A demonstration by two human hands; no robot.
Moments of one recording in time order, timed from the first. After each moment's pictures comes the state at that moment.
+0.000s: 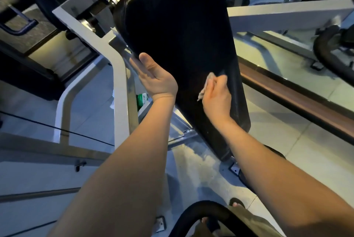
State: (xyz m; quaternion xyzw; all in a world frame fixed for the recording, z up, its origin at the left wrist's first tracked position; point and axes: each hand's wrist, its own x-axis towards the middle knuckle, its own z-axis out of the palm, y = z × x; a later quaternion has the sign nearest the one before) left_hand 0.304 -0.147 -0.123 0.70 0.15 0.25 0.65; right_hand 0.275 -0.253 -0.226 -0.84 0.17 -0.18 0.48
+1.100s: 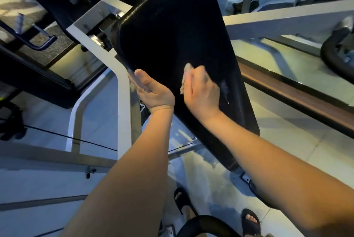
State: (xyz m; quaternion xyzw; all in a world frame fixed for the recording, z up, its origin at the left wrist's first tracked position) left_hand 0.309 -0.148 -0.128 0.71 0.18 0.29 0.61; right_hand 0.306 -0.236 -0.173 -0.84 0.03 -0.38 0.39
